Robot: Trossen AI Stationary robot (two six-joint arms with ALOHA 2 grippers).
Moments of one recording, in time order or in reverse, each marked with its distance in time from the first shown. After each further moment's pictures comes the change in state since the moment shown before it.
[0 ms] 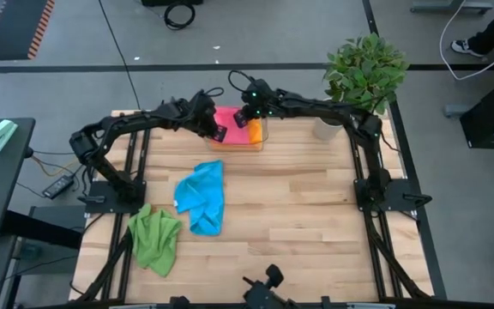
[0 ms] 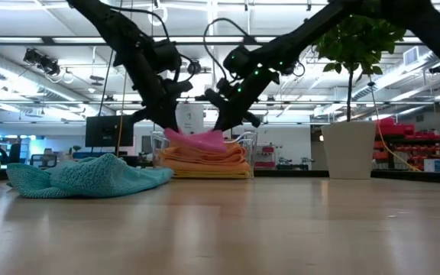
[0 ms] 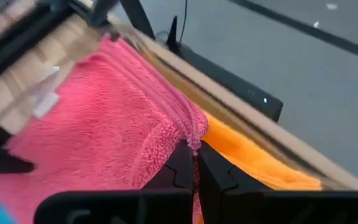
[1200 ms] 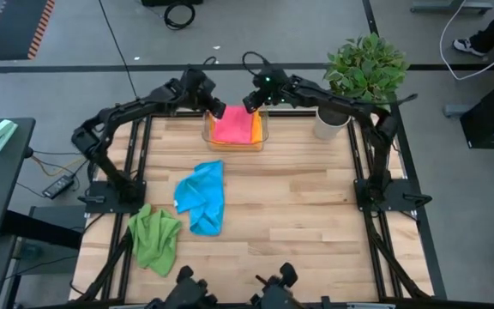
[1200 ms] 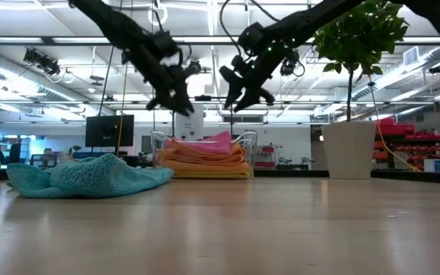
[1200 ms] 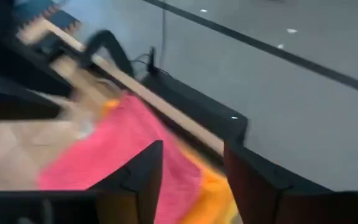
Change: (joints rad) left arm 0.150 0.034 0.152 0.139 0.082 0.217; right arm -0.043 -0.151 0.015 -0.118 0.058 -0.016
